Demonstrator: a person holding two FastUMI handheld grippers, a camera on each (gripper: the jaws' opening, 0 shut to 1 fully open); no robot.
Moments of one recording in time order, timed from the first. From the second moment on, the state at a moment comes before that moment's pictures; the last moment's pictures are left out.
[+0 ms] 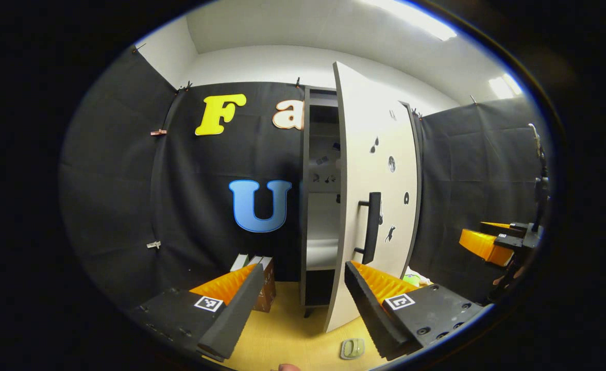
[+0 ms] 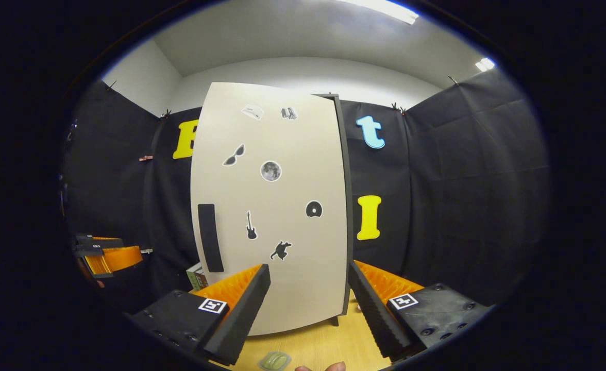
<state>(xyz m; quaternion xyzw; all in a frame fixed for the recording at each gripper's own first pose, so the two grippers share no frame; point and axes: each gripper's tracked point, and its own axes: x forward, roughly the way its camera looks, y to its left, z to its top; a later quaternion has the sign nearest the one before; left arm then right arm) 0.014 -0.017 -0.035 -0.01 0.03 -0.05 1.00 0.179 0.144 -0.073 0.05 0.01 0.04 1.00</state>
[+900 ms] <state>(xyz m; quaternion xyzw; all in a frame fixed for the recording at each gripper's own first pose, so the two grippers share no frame) 0.011 -0.033 -0.033 0.01 0.03 -0.05 1.00 0.024 -0.049 -0.052 0.01 0.01 0.01 1.00</state>
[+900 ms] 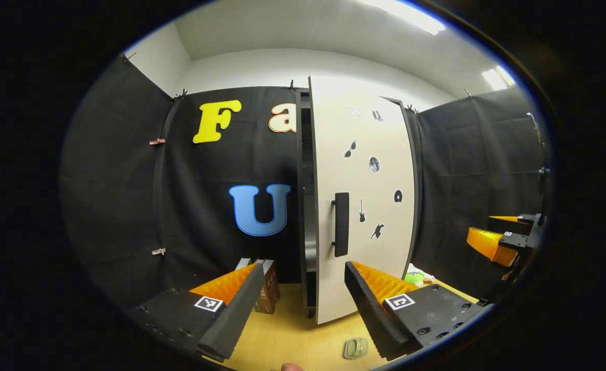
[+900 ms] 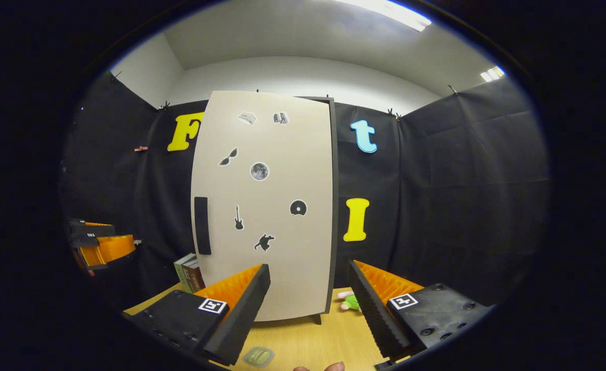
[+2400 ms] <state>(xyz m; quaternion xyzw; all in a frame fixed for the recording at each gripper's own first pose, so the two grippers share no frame) 0.010 -0.033 -0.029 0.01 0.02 -0.05 1.00 -0.009 -0.061 -0.041 0.02 0.01 0.02 1.00</state>
